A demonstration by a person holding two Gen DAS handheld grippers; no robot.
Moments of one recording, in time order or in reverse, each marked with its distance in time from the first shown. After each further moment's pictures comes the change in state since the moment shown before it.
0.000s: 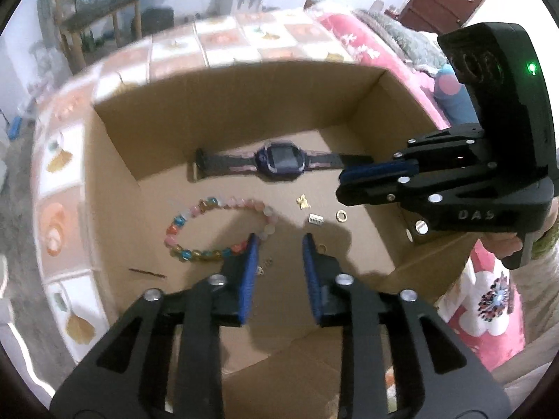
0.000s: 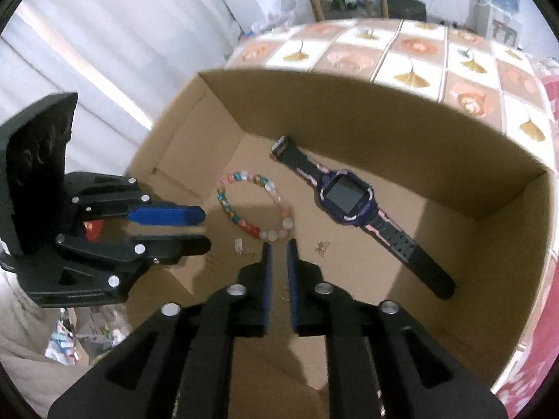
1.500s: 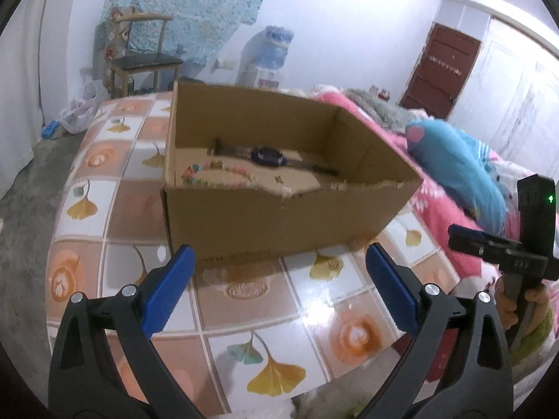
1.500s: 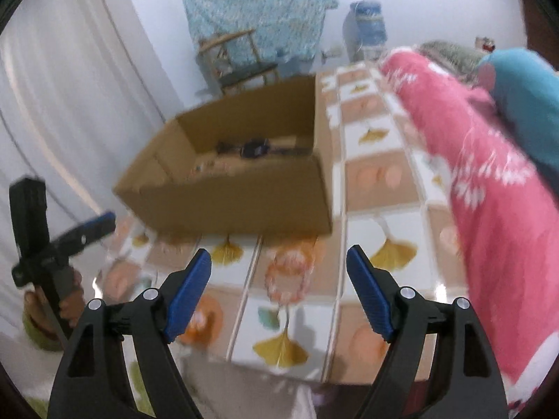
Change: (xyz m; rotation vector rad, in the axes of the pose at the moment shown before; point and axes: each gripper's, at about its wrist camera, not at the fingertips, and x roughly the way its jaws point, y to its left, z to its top) left arm -0.057 -0.046 -0.171 -0.098 -0.413 0.028; right arm -0.080 0.016 -0.254 0.262 -0.465 -0.235
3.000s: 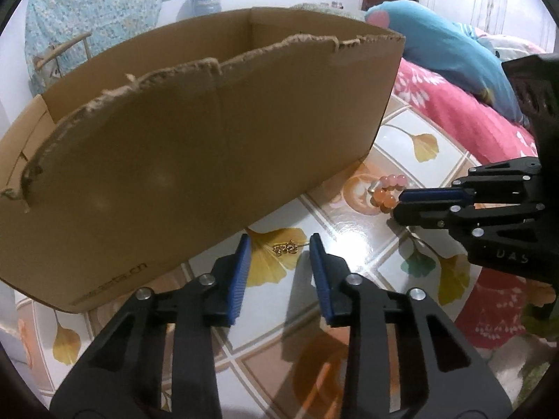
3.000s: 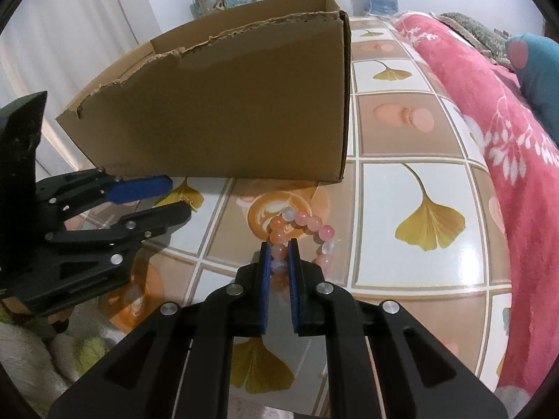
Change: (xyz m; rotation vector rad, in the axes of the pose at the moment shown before) left arm 0.120 -0.088 -0.026 0.368 0.217 0.037; right arm 0.067 -0.002 -0.026 -0.079 0.148 -0.090
